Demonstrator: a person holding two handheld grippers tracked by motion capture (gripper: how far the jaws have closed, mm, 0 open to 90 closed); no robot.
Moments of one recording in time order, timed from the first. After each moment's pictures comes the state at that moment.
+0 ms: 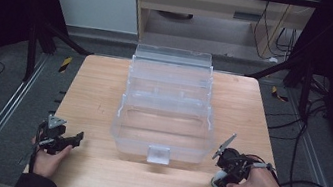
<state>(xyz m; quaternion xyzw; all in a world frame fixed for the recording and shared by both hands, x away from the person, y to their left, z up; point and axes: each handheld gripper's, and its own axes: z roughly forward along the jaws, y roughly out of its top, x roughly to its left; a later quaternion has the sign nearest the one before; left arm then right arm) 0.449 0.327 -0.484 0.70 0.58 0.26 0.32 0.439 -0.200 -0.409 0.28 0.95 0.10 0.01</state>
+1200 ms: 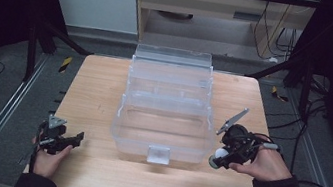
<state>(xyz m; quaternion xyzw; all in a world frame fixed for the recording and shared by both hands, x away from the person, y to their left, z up) 0.450 0.327 -0.485 0.71 0.58 0.25 0.31 0.449 -0.188 -0.327 0.29 0.94 0.17 0.04</state>
